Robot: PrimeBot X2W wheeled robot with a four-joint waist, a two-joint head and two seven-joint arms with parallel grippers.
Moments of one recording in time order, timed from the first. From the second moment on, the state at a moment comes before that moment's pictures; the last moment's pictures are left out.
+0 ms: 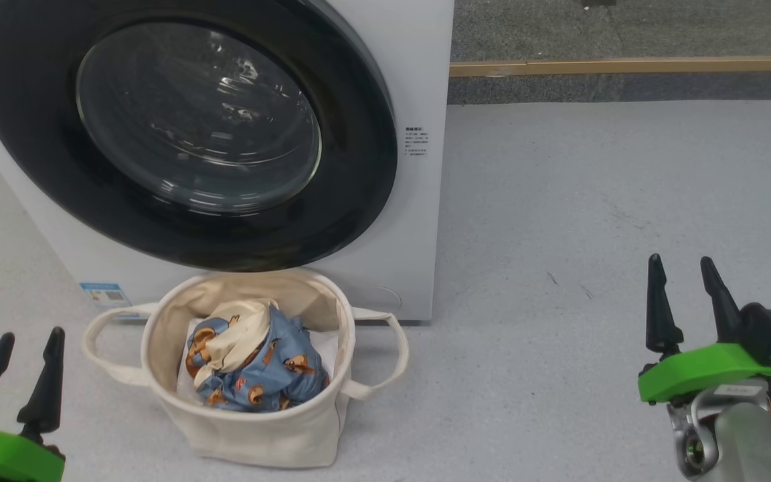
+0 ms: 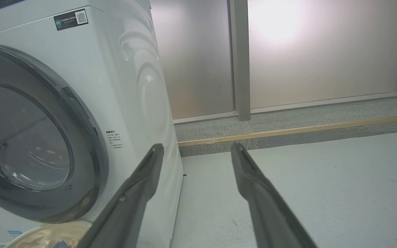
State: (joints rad) left arm -0.17 0.59 -0.19 0.37 -0.79 -0.12 -0.25; right arm -0.26 -0.05 -0.14 0.38 0.13 0.13 -0.26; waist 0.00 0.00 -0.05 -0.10
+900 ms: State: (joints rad) left arm -0.19 0.59 -0.22 0.40 -0.79 -0.12 -0.25; right arm -0.26 -0.05 -0.13 0.38 0.14 0.13 -0.26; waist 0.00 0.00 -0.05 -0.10
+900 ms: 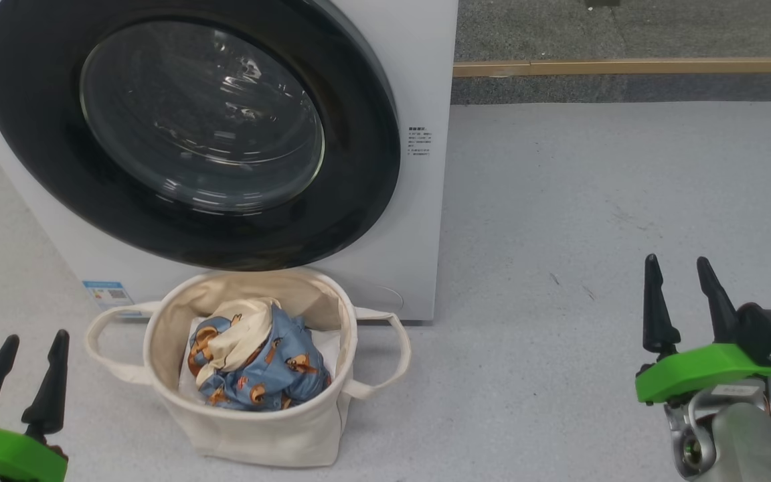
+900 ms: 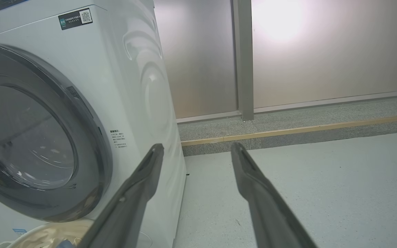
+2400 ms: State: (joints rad) left arm -0.07 0.45 -0.26 0.48 -0.83 -0.12 -0.22; right arm -0.13 -0.04 -0.08 0.49 0.22 0.13 -0.23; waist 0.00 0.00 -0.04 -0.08
